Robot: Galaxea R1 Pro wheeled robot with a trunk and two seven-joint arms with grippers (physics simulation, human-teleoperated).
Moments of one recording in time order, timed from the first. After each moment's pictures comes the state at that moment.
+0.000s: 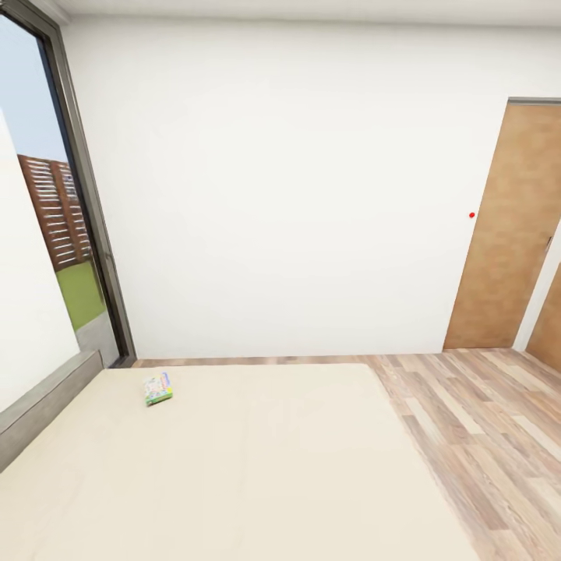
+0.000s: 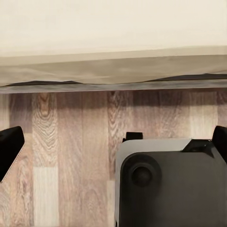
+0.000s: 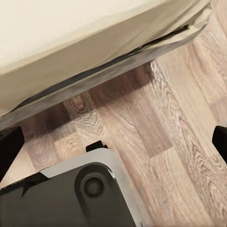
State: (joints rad) left arm -0.01 0.03 -0.01 -0.26 -0.01 -0.16 0.08; right arm 0.00 -0.05 -0.19 -0.17 -0.21 -0.31 -0.04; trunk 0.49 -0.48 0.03
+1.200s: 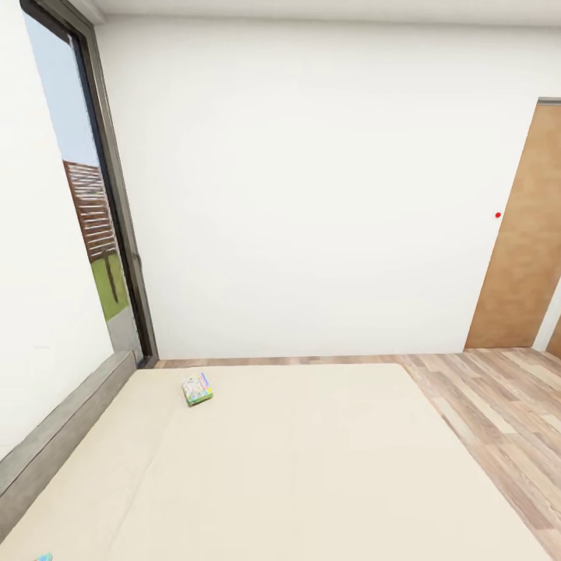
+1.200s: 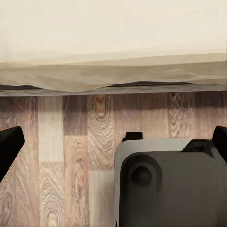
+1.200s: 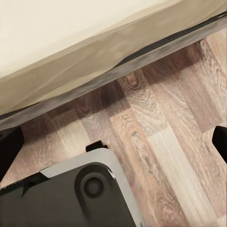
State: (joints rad) left arm -0.01 0.03 -0.01 -0.26 -0.01 -0.16 0.08; right arm 0.00 -0.05 -0.19 -0.17 -0.21 -0.31 -0.04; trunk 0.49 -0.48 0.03
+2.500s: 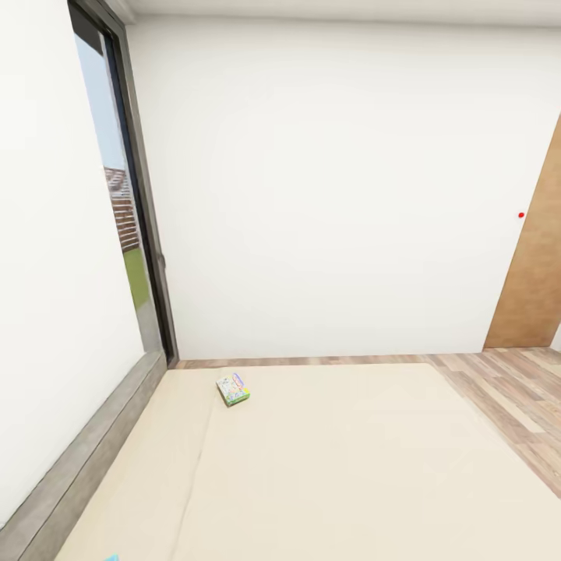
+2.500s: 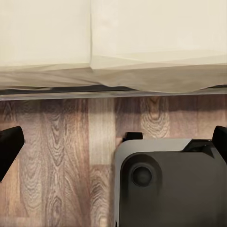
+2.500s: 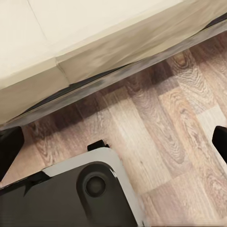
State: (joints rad) left arm -0.01 0.03 -0.01 -0.26 -0.01 -0.16 0.08; right arm 0.00 -0.05 -0.19 -0.17 -0.21 -0.31 -0.04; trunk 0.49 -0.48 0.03
